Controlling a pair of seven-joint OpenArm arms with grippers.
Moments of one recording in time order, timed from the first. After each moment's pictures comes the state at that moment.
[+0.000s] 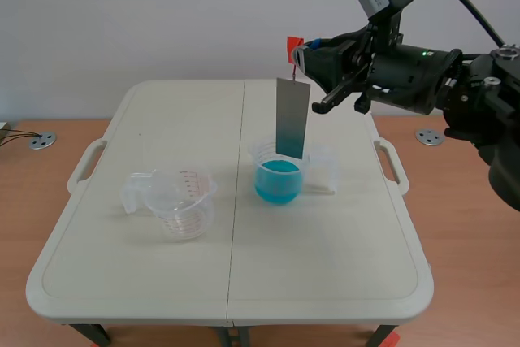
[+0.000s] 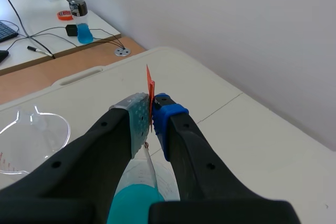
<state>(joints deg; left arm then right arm) 55.8 -49.9 1.1 85.6 -21.8 -12.5 -6.5 17.2 18.4 -11.8 73.6 11.8 45.3 6.2</state>
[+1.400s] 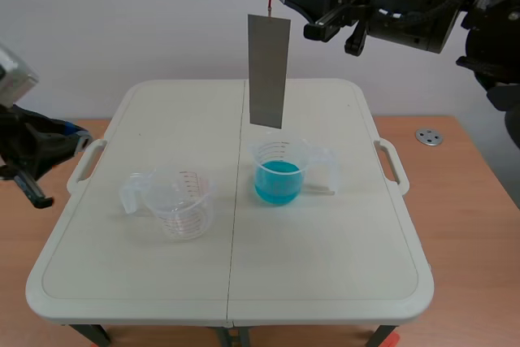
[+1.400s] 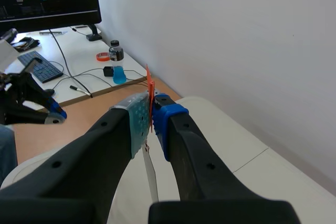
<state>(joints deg) 3.2 -45.7 12.8 85.8 -18.8 -30.3 -1.0 17.1 20.2 -11.7 89.9 32.3 45.3 -9.6</state>
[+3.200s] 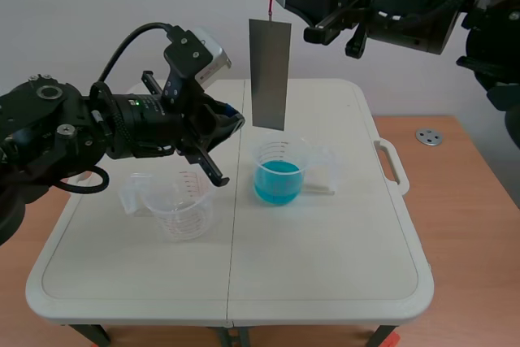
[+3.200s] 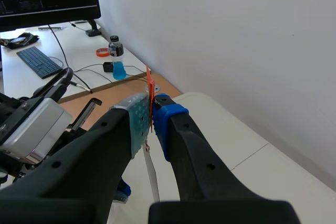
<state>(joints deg) -13.8 -23.1 29.7 83.0 -8.4 -26.0 8.5 17.1 20.2 -11.7 89.9 32.3 45.3 -10.9</state>
